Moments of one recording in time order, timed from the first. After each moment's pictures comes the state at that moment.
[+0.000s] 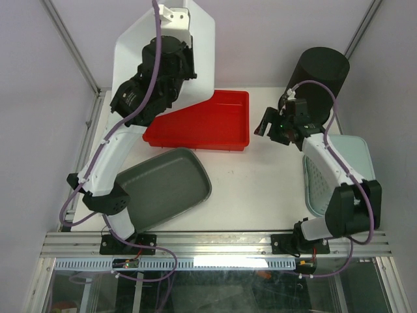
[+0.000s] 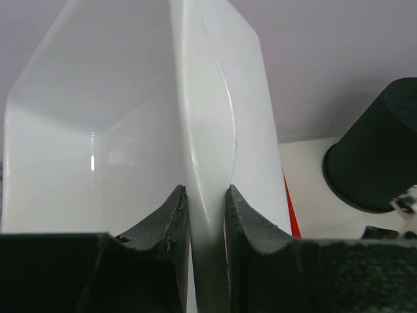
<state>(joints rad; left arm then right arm) -0.79 1.74 2.45 -0.79 -0.62 -0.10 0.22 1.46 1.13 -0.47 -0.15 0.49</state>
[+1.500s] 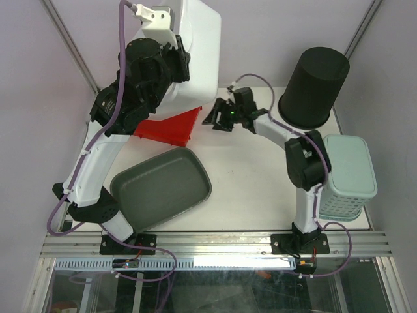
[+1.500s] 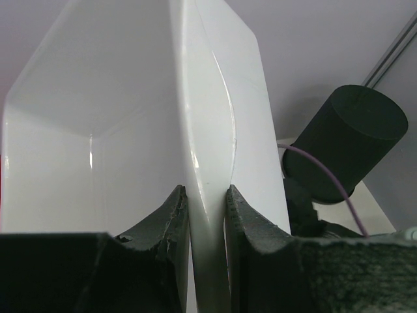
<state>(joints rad) -0.79 1.65 2.39 -0.79 -0.51 -0.17 0.50 2.07 1.59 -0.13 -0.44 0.72</state>
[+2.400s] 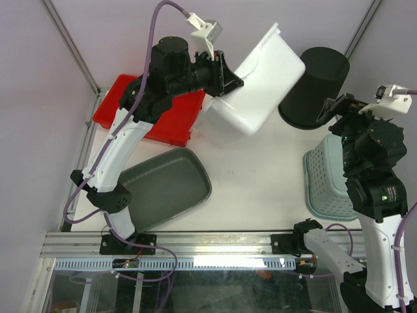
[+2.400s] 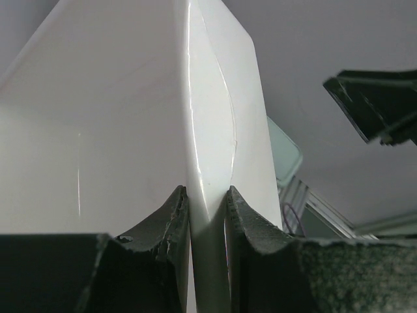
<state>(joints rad) -0.76 1.78 2.40 -0.75 0.24 -0.37 0.23 0.80 1.43 -0.62 0.44 0.20</state>
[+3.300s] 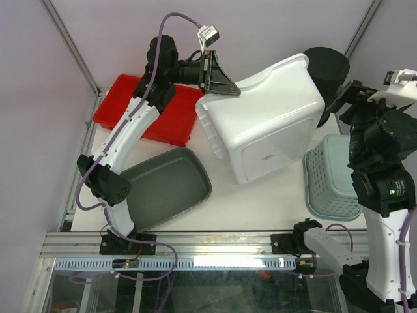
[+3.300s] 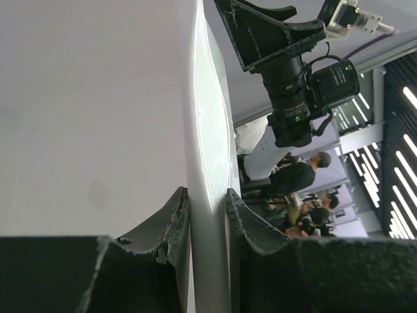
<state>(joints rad) -0.54 1.82 2.04 -0.02 1.17 -1.18 0.23 0.88 1.58 -0.60 0.51 0.03</state>
